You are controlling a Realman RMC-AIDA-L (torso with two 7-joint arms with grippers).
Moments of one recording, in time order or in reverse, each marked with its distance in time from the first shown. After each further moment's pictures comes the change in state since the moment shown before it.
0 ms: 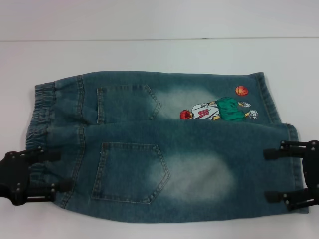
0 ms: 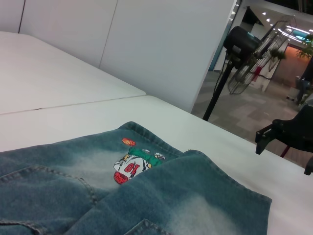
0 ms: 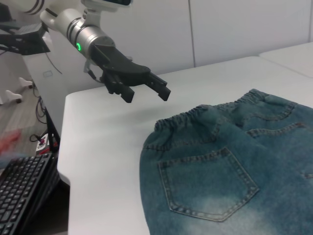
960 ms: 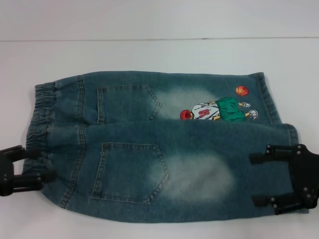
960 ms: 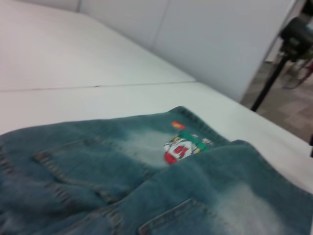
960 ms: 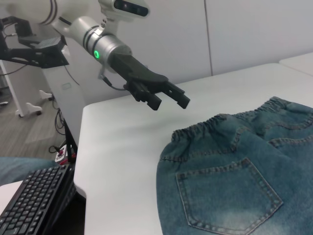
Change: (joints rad) left arm 0.029 -0.038 -0.006 0.171 -0.002 -0.034 -0.175; right arm 0.024 0.002 -0.021 0.085 0.007 0.017 -0.009
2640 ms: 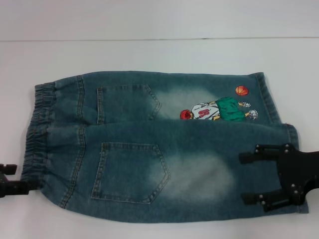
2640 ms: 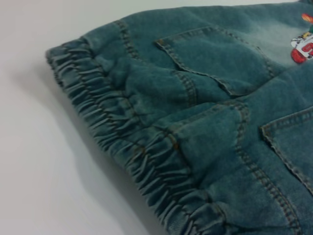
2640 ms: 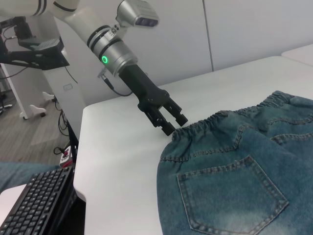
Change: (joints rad) left arm 0.024 -0.096 0.205 0.280 0.189 -0.266 -0.282; right arm 0.030 0.001 -0.031 0.048 0.000 0.046 0.036
